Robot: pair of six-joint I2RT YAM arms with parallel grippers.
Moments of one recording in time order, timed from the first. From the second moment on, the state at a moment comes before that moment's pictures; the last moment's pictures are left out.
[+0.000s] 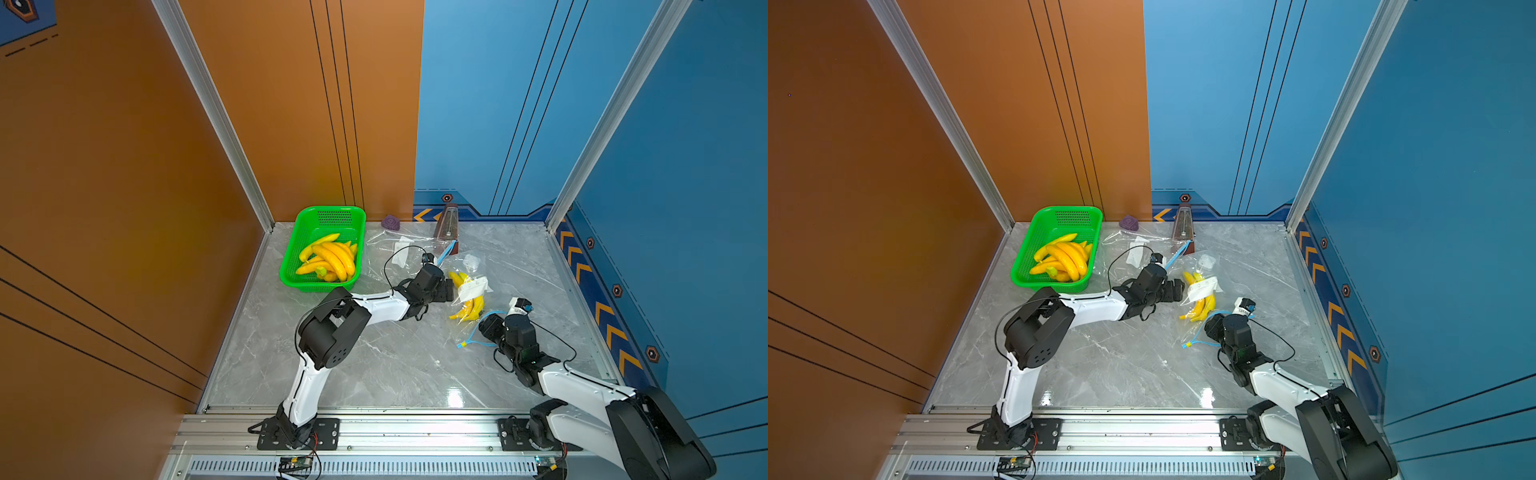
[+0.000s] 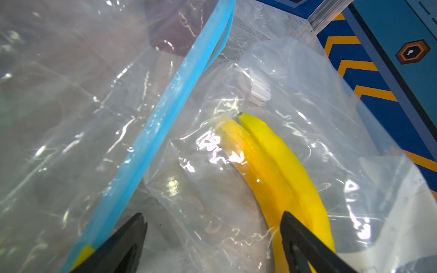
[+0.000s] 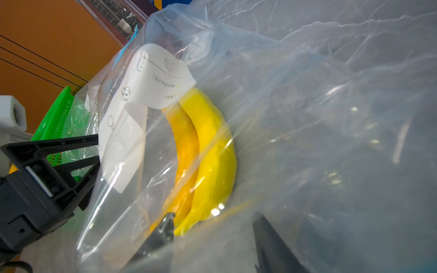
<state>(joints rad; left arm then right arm) -0.78 2.11 1.36 0.13 -0.11 -0.64 0.36 1.13 0.20 0.40 0.15 0.82</state>
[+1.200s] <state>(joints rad) -0.94 1.99 1.26 0.31 -0.11 -0.58 0.29 1.29 0.22 0.43 0.15 0.78</state>
